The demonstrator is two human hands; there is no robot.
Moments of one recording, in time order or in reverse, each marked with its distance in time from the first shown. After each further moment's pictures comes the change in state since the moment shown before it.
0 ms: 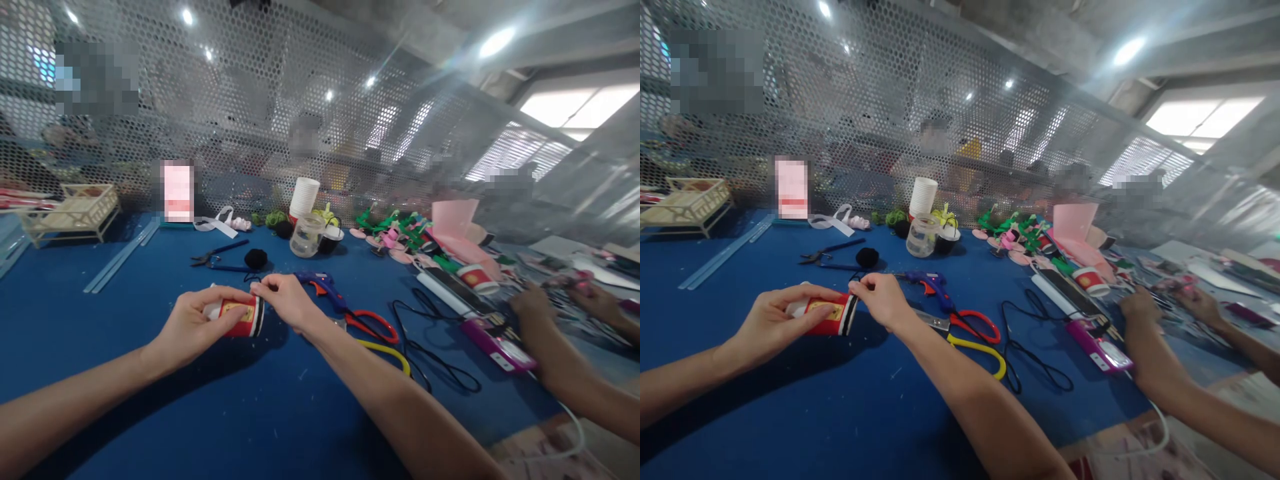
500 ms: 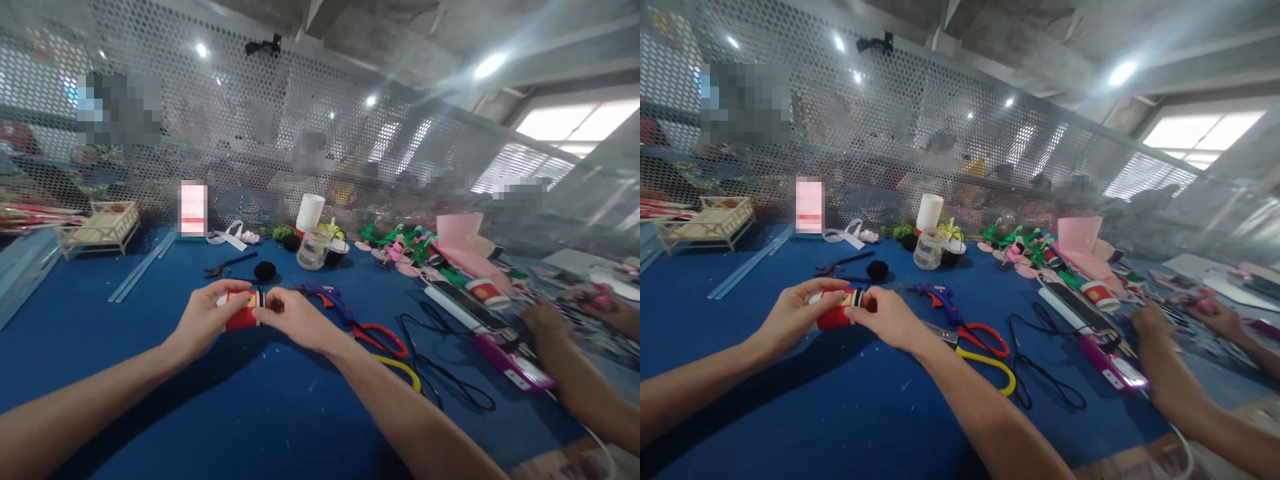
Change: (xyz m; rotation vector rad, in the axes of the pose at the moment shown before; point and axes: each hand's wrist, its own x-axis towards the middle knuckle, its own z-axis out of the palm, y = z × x) left_hand 0.015 -0.011 -0.003 -0.338 0.112 -0.209; right_hand -0.015 -0.020 -0.011 -0.006 -0.235 -0.106
